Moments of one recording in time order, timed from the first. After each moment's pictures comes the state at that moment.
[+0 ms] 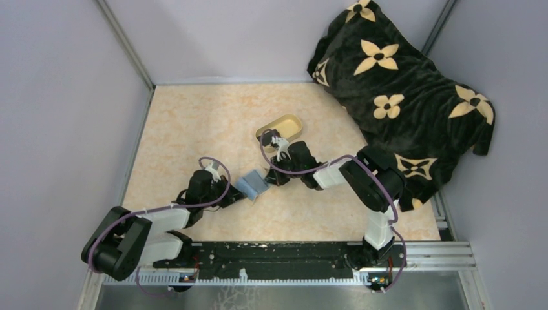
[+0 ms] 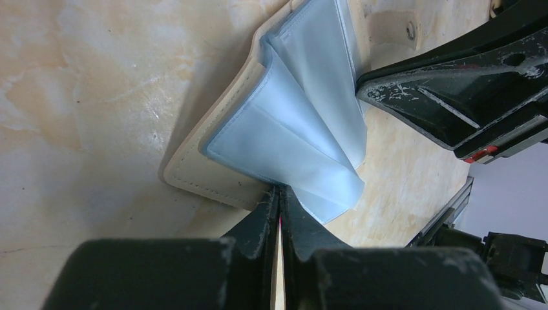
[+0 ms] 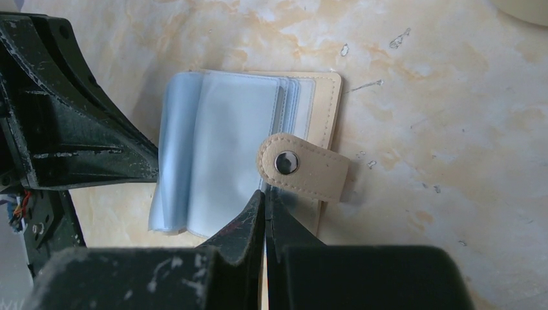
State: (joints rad) left arm -0.44 1.22 0.15 0.44 0.27 -0.87; right arm 0.72 1.86 0.79 0.52 -0.47 0.39
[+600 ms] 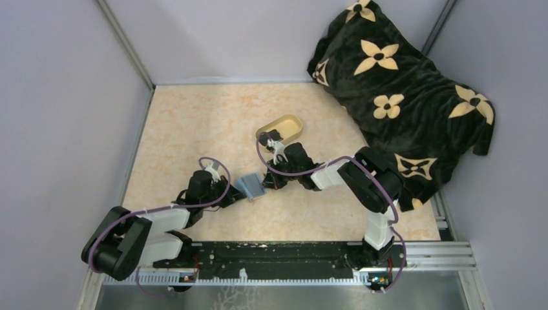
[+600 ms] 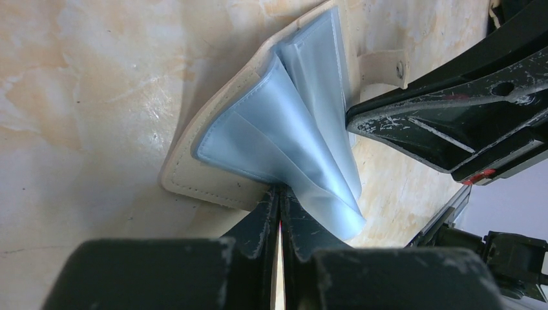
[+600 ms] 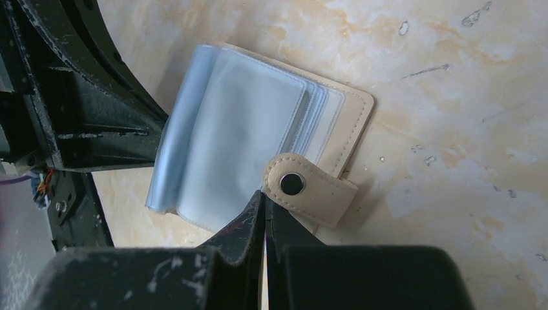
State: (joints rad) left arm -0.44 1.22 0.15 0.44 0.28 -0.87; right arm 0.76 1.86 0.81 0.47 -0.51 0.40
